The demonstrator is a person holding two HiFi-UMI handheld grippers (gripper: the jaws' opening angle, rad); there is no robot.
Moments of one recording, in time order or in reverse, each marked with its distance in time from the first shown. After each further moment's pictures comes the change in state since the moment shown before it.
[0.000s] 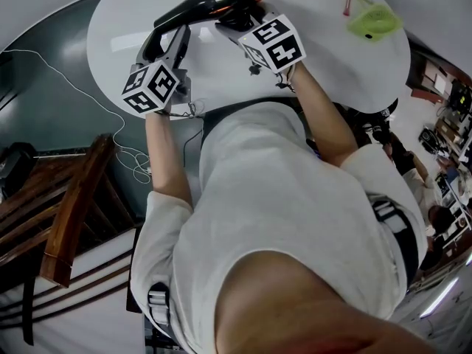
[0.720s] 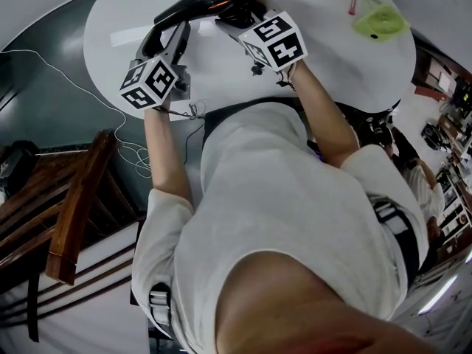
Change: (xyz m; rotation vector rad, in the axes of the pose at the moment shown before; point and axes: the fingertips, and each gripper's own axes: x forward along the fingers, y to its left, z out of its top) left arm 0.031 0.010 -0.008 -0.018 0.050 -0.004; right arm 0.017 -0.022 -0.009 0.042 0.004 0.005
